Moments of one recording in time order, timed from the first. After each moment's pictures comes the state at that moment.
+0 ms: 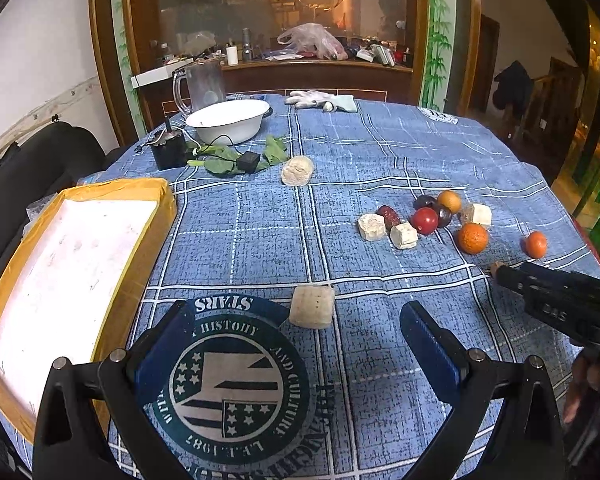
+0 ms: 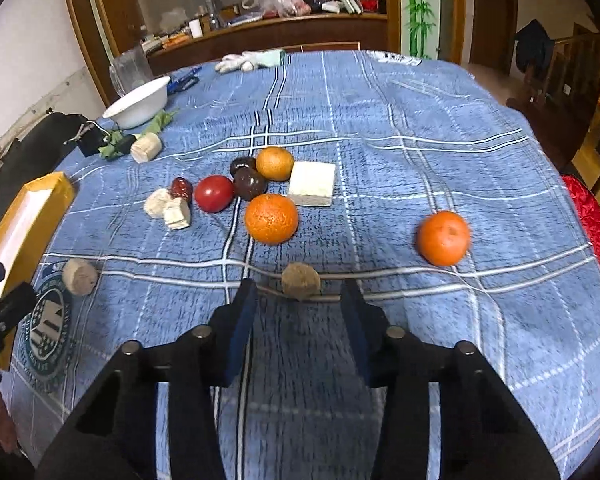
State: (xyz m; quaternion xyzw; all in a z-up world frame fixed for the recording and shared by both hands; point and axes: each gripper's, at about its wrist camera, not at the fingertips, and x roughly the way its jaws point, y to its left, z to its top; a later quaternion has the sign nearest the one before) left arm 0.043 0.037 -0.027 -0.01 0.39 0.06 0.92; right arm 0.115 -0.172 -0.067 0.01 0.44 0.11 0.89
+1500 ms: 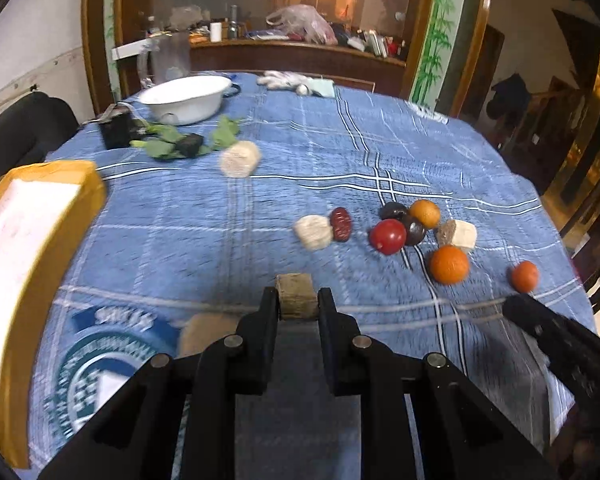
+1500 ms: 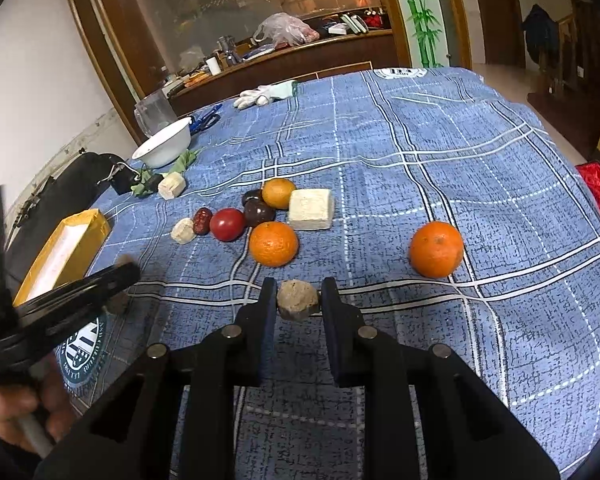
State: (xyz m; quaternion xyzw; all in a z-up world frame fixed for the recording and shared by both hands) left arm 0.071 0.011 -0.039 -0.07 0.40 0.03 0.91; right arm 0.103 -0.206 -0.058 0.08 0.39 0.17 0.90
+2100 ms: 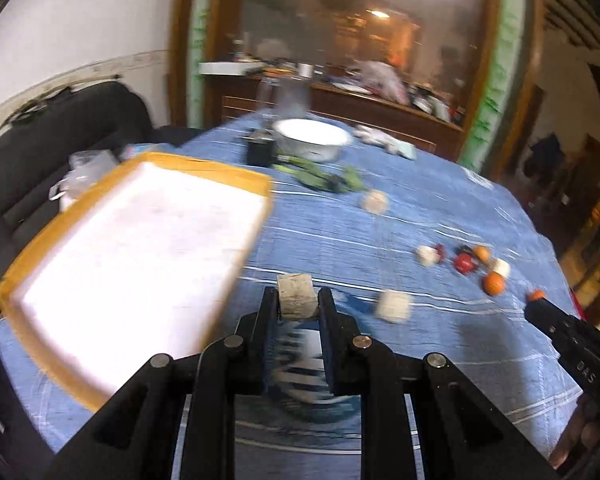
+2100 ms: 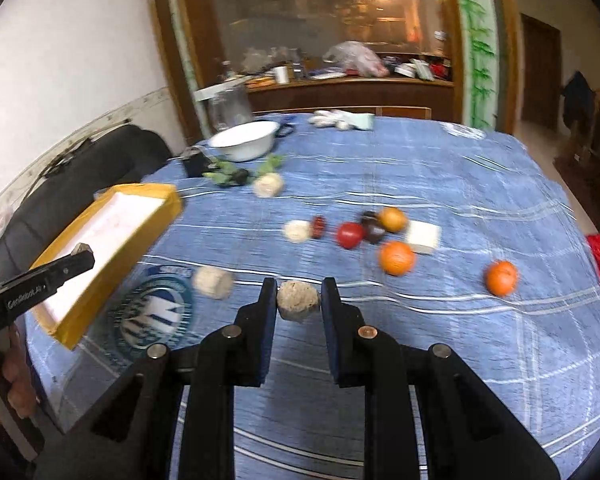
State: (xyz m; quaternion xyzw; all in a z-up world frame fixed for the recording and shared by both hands) left arm -0.034 0.131 0.010 -0.12 0.34 0.14 0.92; right arm 0.032 -0.114 -0.009 0.00 0.34 0.23 0.91
